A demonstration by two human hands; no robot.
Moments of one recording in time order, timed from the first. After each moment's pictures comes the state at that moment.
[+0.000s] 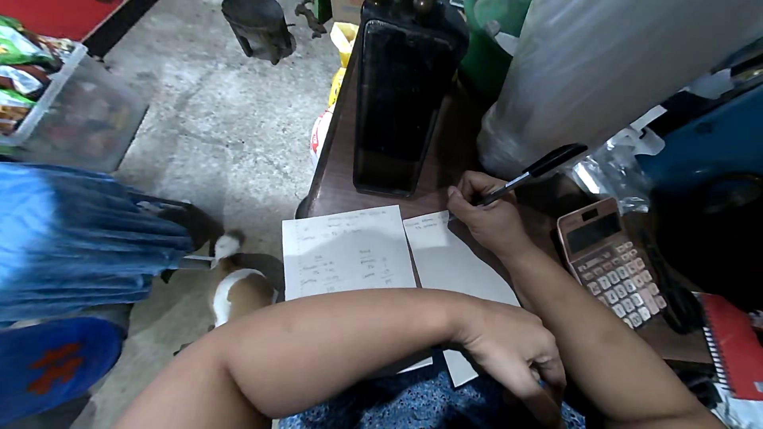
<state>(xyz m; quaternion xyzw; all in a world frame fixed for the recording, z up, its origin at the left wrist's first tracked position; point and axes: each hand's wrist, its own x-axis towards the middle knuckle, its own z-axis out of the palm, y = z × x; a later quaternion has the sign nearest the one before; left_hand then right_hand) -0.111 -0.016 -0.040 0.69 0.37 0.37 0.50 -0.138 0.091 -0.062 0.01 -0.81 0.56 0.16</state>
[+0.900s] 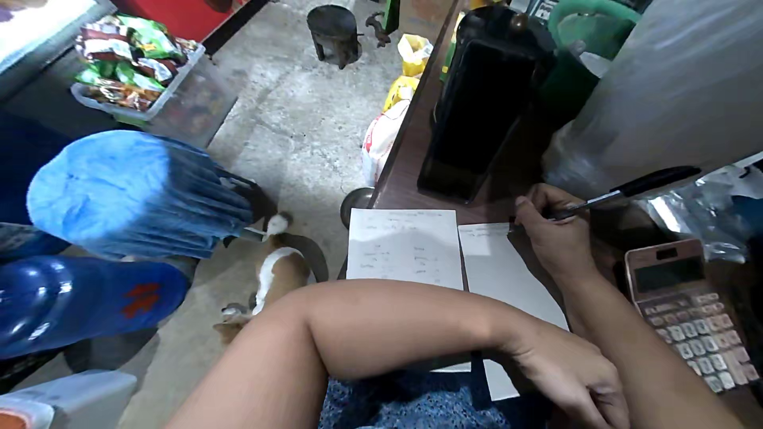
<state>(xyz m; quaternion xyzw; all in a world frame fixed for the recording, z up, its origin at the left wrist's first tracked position) -0.097 -0.021 -0.045 0.63 0.41 0.46 0.48 -0.139 0.093 -0.061 -0.03 -0.80 0.58 0.18</state>
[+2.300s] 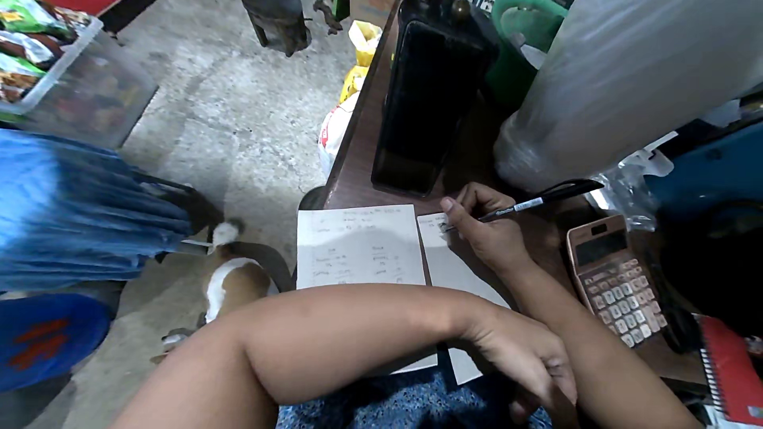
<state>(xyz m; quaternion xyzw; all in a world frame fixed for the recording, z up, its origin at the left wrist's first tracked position) -0.098 -0.018 -0.049 0.59 0.33 0.44 0.59 -0.132 0.069 -0.056 0.03 -0.77 0.62 0.12</state>
